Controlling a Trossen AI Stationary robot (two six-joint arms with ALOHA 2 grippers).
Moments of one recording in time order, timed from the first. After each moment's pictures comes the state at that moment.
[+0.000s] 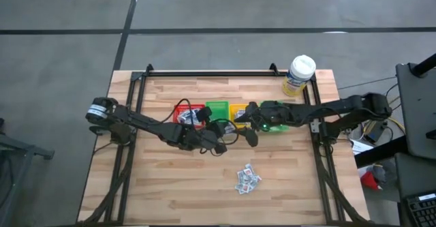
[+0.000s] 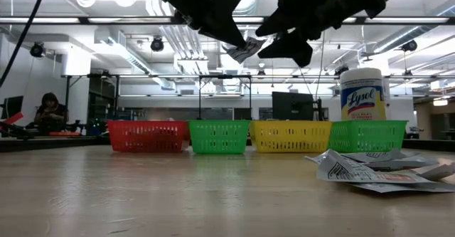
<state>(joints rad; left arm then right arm) -0.22 1.65 1.18 -0.09 -0.77 -0.05 -0.02 1.34 0.78 0.11 -0.03 0.39</state>
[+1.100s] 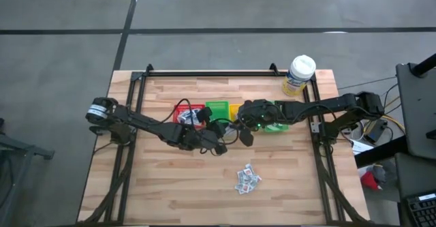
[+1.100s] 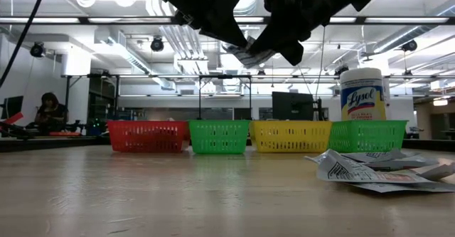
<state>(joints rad) -0.22 1.65 1.18 -0.08 -0.75 -0.08 -0.03 1.44 0.92 -0.07 -0.02 0.32</state>
